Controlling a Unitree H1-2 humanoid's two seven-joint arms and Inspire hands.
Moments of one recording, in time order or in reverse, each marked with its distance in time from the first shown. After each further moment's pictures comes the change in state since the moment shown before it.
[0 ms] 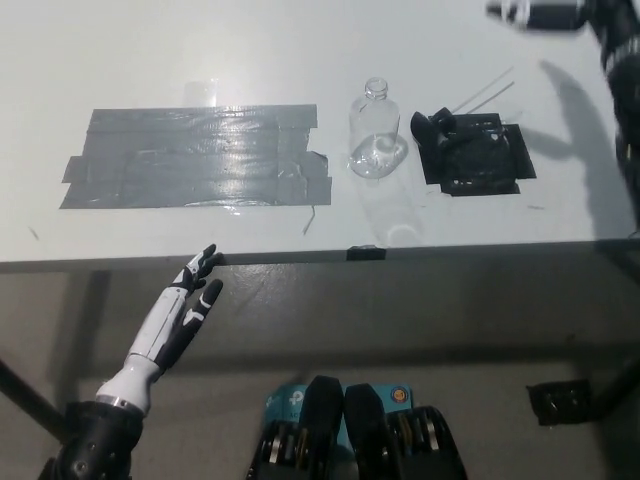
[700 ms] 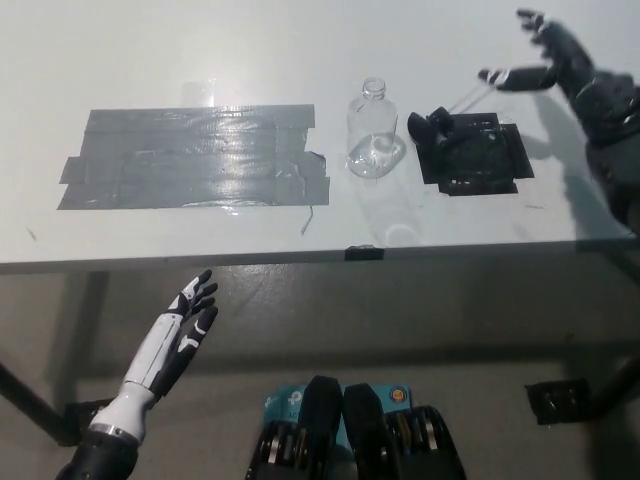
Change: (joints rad) left_arm 0.070 0.001 0.000 -0.035 -0.002 -0.005 0.000; right_arm -0.310 0.038 0.043 0.699 -0.010 -0.028 0.014
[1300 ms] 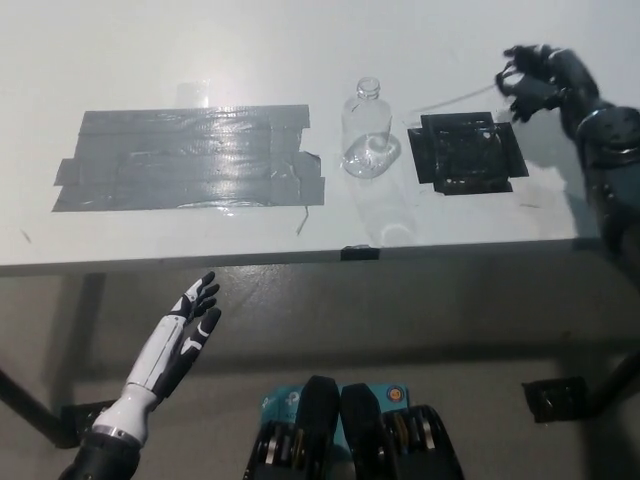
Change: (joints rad) left_arm 0.005 -0.001 -0.007 -0.001 0.001 0.000 0.000; right_arm 0.089 0.043 -0.209 0.018 0.054 -0.013 0.007
